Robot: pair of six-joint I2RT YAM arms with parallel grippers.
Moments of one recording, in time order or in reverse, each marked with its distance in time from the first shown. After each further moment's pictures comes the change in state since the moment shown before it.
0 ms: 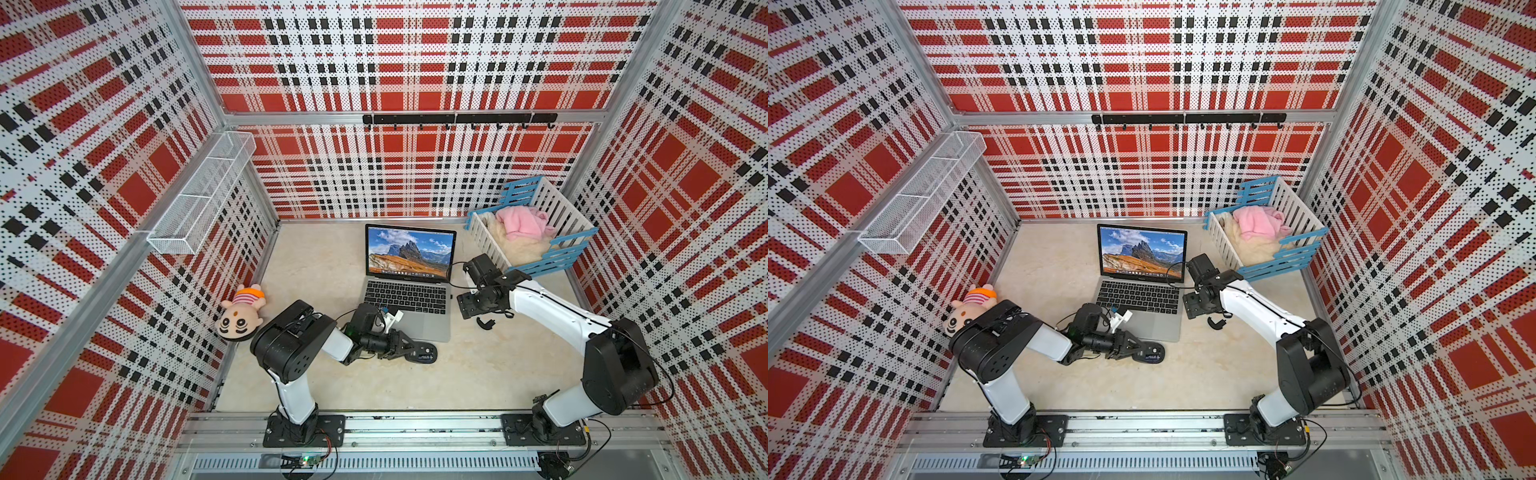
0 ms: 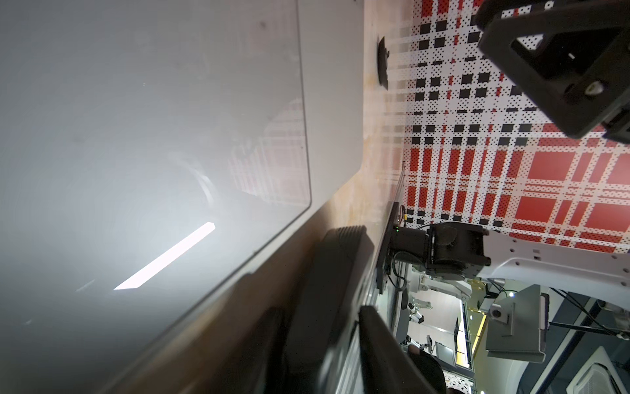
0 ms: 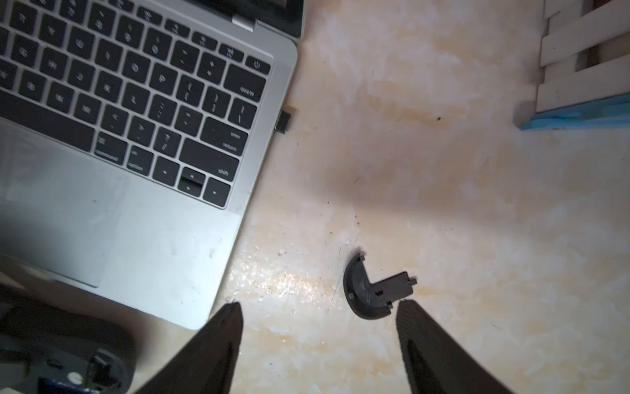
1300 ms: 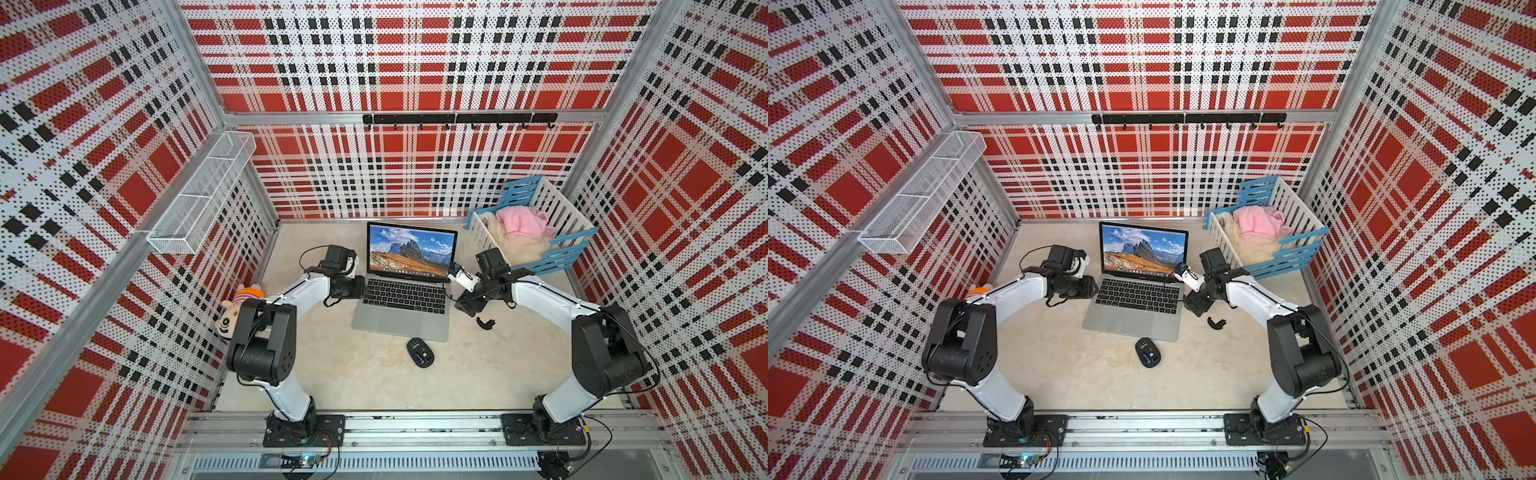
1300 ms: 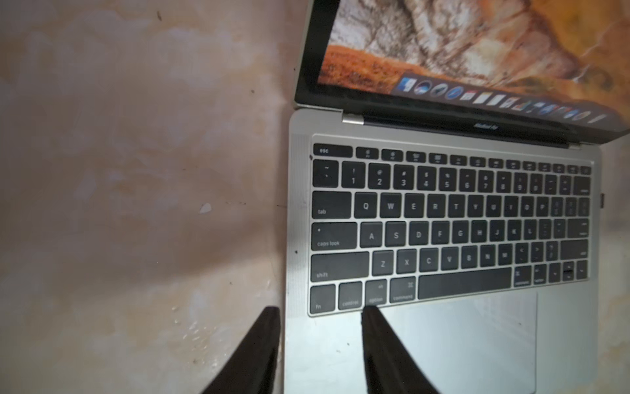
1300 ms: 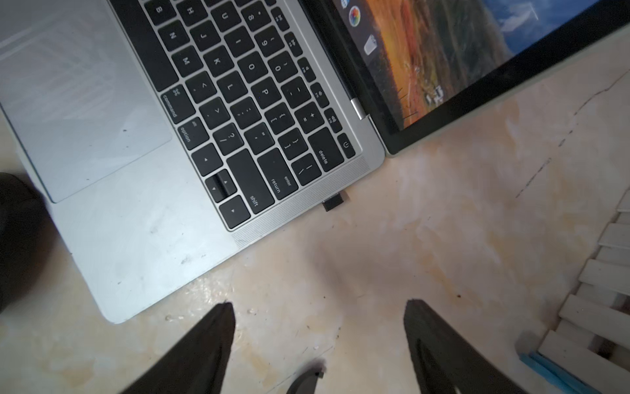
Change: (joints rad) left arm 0.347 -0.058 0.661 -1.108 -0.659 0.698; right arm -0.123 0.121 -0.028 0.234 -0.279 -0.739
